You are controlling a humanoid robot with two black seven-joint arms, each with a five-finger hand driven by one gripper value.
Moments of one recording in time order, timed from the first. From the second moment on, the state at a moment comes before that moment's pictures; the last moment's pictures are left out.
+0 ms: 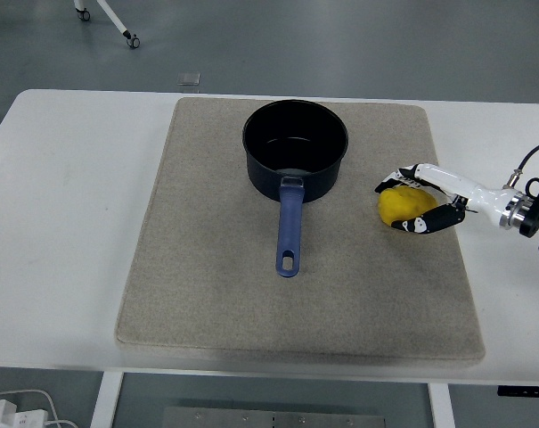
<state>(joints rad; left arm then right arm) -0.05 0.00 -0.05 -0.12 -0.05 -0.13 0.14 0.87 -0.58 0.22 0.95 -1.12 0.07 0.51</state>
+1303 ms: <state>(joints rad) -0.05 0.00 -0.05 -0.13 -0.05 -0.13 0.14 1.16 -0.40 0.22 0.89 -1.04 0.10 0.49</state>
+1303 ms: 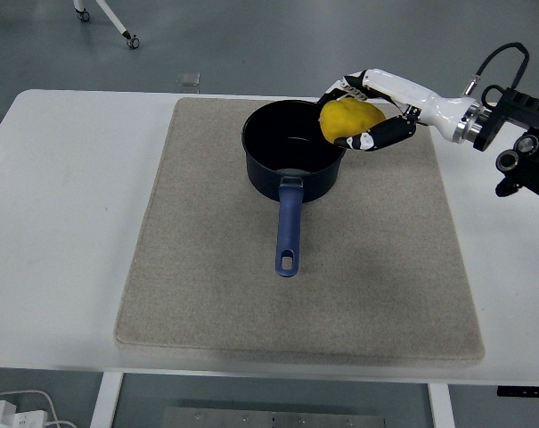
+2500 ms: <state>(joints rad) -0.05 0.00 -0.05 -0.13 -0.05 -0.13 0.14 1.21 0.00 0.17 0.43 -1.04 0.08 0.48</state>
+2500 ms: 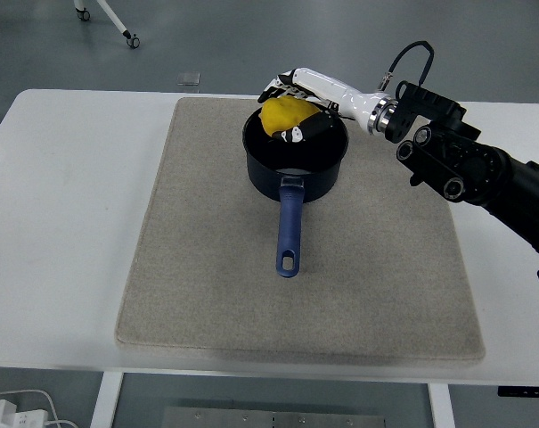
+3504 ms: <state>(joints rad) -0.05 0.00 -0.04 -0.13 -0.05 -0.13 0.14 1.14 0.00 0.19 0.42 -1.04 0.02 0.44</state>
